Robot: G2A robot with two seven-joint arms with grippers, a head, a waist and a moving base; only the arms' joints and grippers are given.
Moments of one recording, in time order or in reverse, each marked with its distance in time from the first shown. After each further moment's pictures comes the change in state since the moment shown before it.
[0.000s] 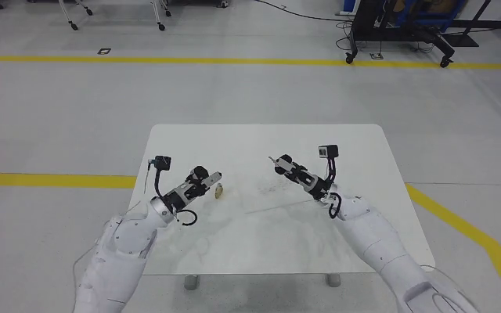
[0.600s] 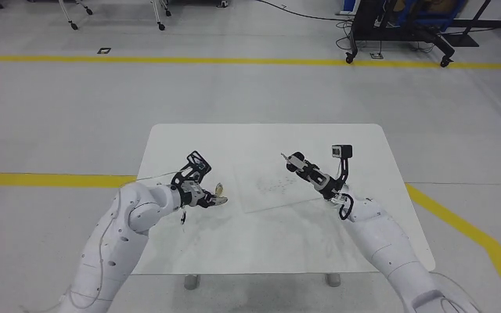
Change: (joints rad) left arm -0.228 0.015 0.158 0.075 0.660 -0.114 -0.234; right arm -0.032 0.016 0.051 -0.034 -0.012 0.000 -0.002
